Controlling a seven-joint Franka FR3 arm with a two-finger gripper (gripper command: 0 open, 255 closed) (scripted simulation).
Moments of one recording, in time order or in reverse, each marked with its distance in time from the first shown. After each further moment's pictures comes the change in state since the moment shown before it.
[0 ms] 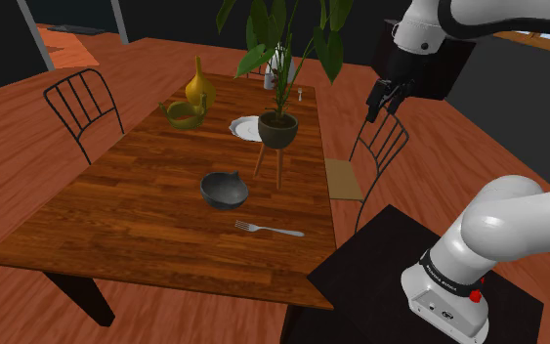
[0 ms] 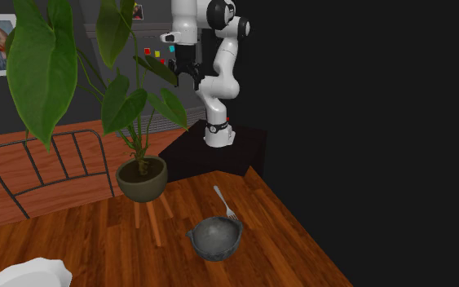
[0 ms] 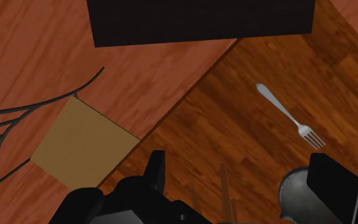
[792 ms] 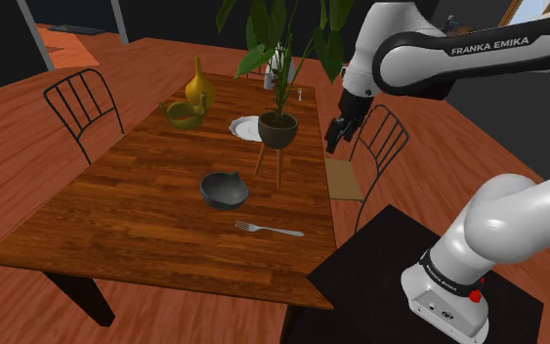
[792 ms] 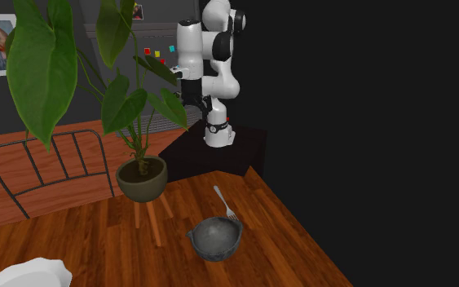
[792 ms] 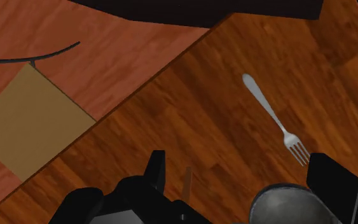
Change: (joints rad) arm 0.073 0.231 0.056 -0.112 0.039 0.331 -0.049
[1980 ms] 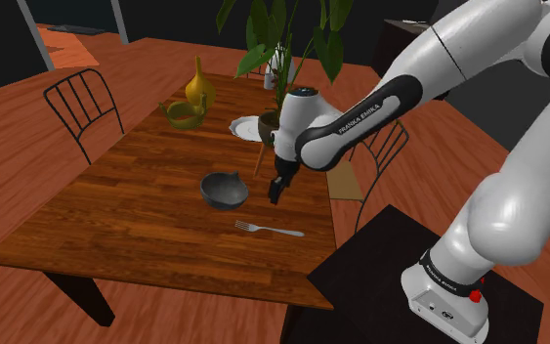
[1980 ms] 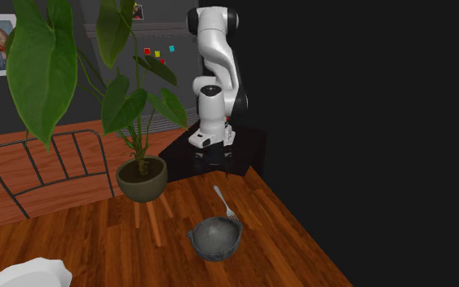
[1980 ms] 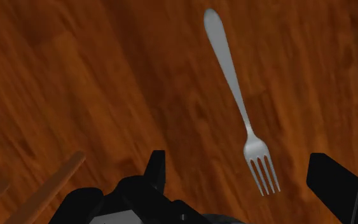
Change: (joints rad) arm 0.094 0.641 0.124 0.100 -0.058 0.519 -0.026
